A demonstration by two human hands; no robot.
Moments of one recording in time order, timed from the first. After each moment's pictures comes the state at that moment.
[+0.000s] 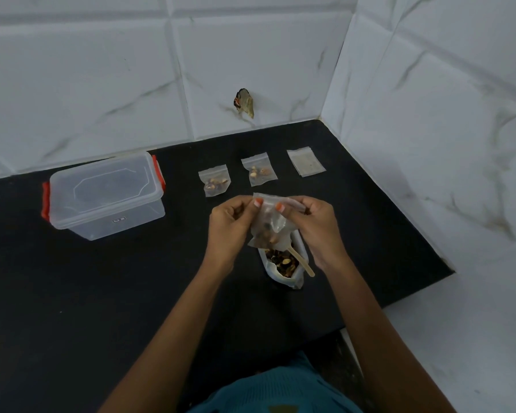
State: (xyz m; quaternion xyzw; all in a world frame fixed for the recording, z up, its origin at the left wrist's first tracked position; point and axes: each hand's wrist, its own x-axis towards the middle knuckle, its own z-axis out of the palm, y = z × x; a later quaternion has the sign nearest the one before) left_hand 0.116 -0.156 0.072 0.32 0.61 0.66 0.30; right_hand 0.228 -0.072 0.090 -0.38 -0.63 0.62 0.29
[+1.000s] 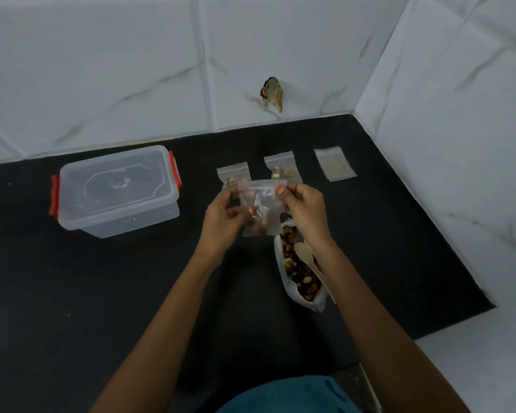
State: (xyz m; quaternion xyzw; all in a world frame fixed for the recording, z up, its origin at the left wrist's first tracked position) left_hand 0.045 -0.140 0.042 0.28 0.64 0.63 0.34; right_hand 0.144 -0.027 0.051 -0.38 -0.64 0.62 0.26
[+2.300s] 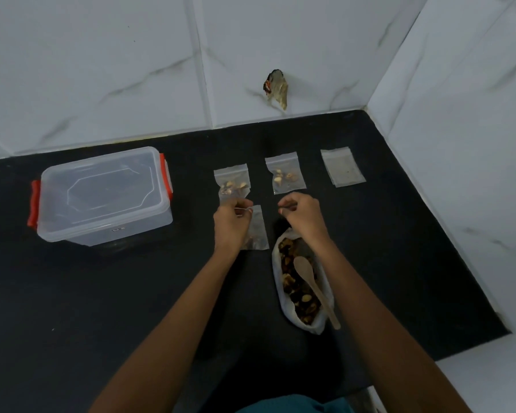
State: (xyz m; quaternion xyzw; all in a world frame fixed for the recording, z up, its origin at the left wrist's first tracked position) left_hand 0.025 -0.077 -0.018 0.21 0.82 0.48 0.24; right_hand 0.116 0.039 -0.012 -0.44 -0.79 0.42 0.07
